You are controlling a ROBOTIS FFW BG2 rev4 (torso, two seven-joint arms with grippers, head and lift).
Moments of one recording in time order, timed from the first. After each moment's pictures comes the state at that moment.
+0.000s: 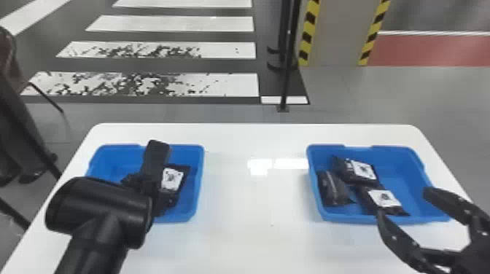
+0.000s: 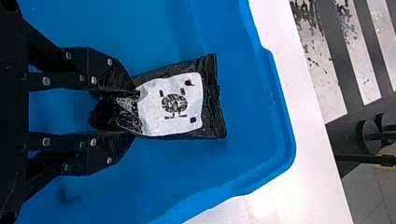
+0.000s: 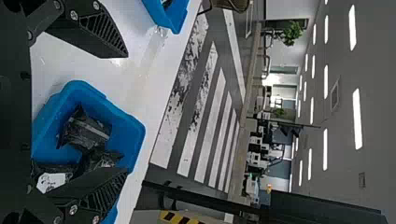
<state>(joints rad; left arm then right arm) -0.12 0.12 -0.14 -1.69 -0.25 1.17 -0.25 0.77 -0.15 -0.33 -2.42 -0.11 0.28 0.58</state>
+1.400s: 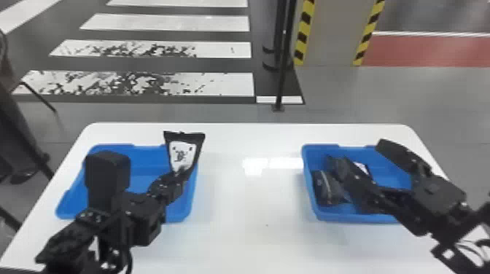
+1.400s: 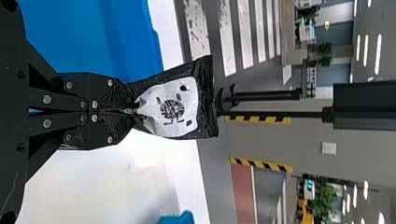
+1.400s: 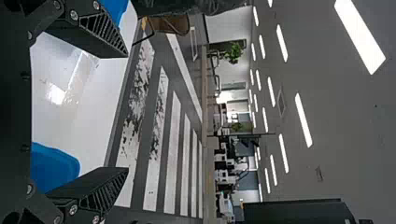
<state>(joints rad) 0.41 0.09 -0.05 -2.41 -0.06 0.84 -0.30 0.47 -0.20 -0.20 -2.27 -0.35 0.32 0.56</state>
